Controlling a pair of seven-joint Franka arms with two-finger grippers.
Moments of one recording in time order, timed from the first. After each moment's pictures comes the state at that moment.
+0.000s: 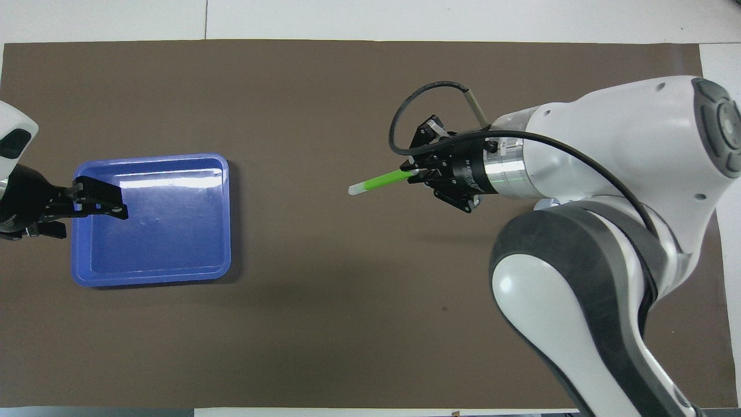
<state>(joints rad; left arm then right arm) -0.04 -0.12 -0.07 -1.78 -0.12 1.56 -0.39 0.25 0.07 0.18 -1.73 0.52 2.11 1.18</state>
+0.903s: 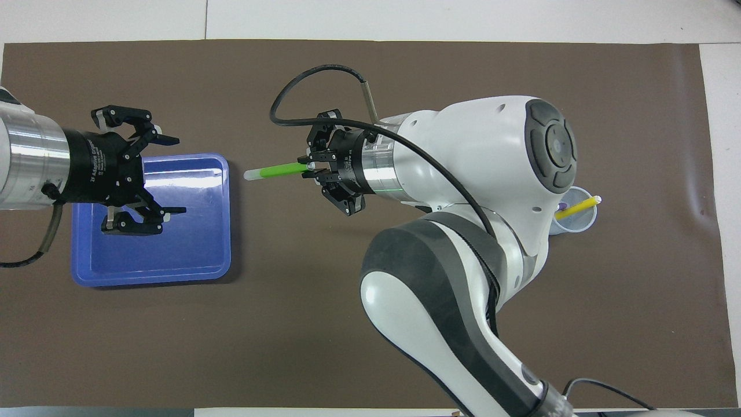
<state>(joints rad) -0.16 -0.12 -0.07 -1.80 -0.36 1.88 -1.81 0.43 0.23 0.18 -1.60 0.58 2.29 1.50</state>
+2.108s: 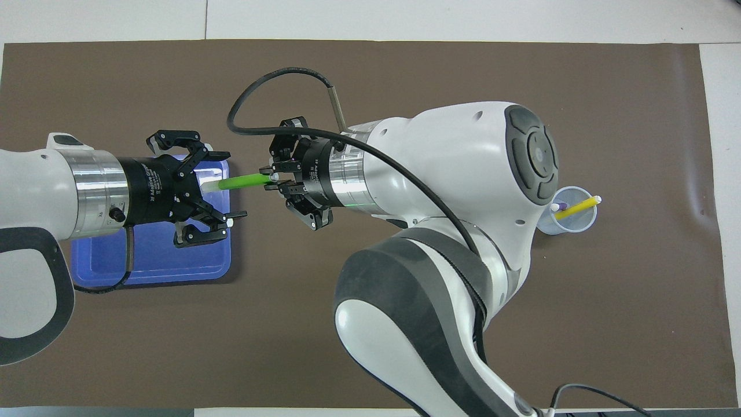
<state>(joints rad) -0.23 -0.19 -0.08 -2.03 -0.55 2.12 -1.83 0.43 0.24 0.22 -1.53 0.62 2.27 1.55</state>
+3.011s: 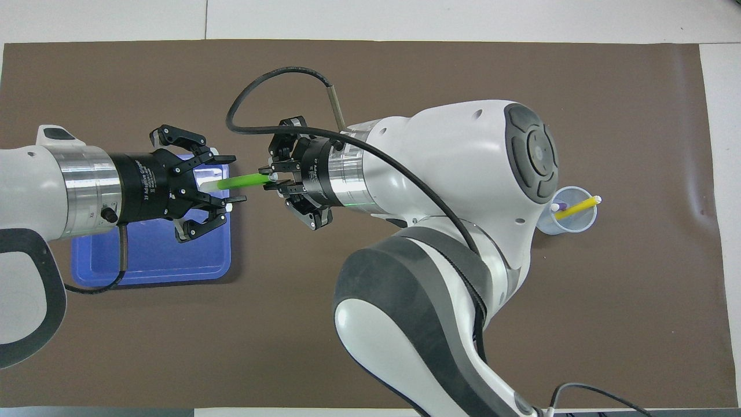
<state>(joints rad) -0.23 -0.20 -0.08 -2.00 -0.55 2.12 -1.80 0.43 0.24 0.22 -1.53 0.62 2.27 1.55</state>
